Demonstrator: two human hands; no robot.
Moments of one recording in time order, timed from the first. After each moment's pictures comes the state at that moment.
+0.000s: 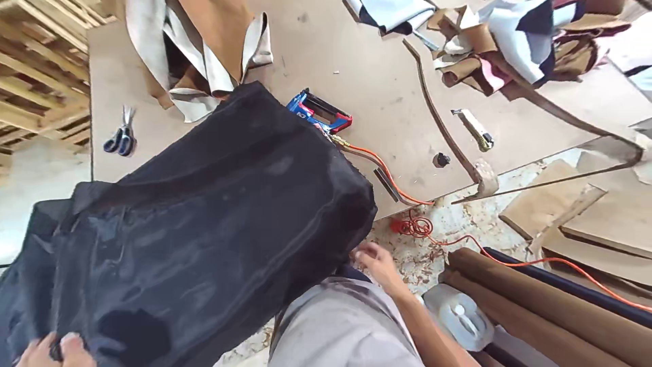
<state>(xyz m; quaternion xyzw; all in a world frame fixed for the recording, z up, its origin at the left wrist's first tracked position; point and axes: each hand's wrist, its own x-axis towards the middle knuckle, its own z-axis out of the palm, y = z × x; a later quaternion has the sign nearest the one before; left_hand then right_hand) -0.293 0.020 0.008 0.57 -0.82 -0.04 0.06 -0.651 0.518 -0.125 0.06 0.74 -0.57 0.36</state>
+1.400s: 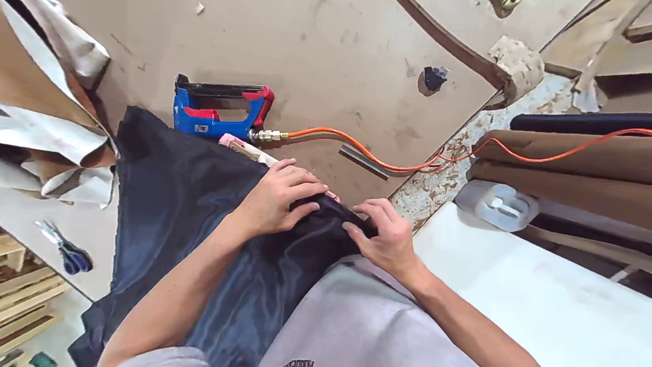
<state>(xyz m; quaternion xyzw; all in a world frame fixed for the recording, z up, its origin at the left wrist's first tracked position) -0.856 0.226 -0.064 -0.43 -0.84 -0.29 -0.16 -0.732 0.482 -0.095 -0.05 0.88 -0.48 -0.03</state>
